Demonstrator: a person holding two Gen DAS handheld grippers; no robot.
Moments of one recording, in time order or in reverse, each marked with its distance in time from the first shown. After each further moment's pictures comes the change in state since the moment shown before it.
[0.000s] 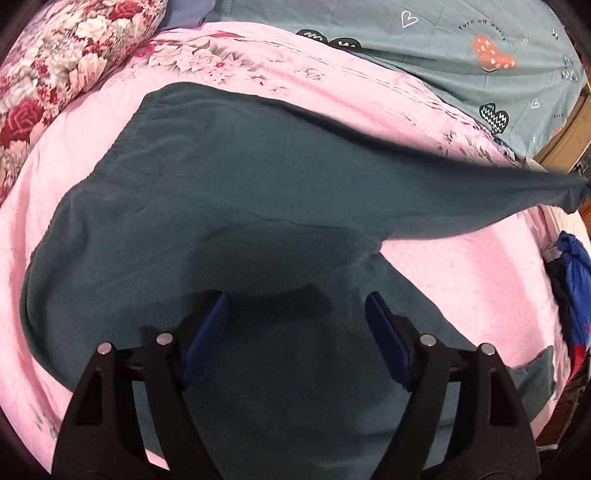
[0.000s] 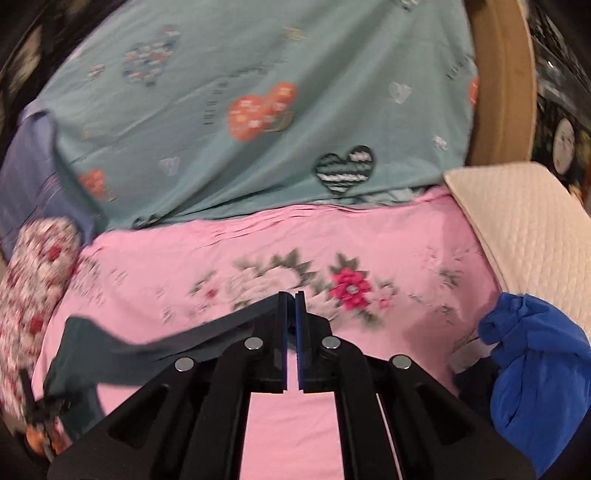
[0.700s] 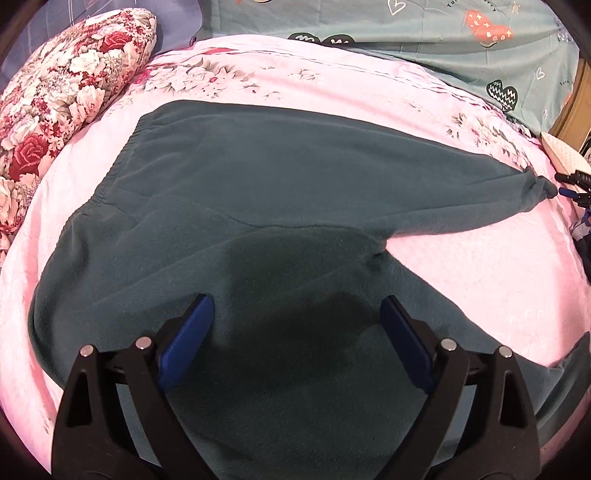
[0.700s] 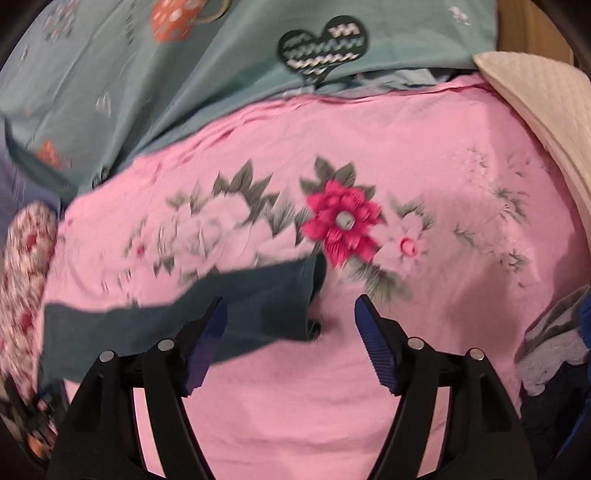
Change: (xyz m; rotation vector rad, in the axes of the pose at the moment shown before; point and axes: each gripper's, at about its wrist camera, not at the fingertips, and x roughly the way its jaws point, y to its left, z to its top) left arm 0.014 -0.024 -0.005 0.094 -0.039 0.133; right arm 0.146 -0.040 -0.059 -0.037 0.239 0.106
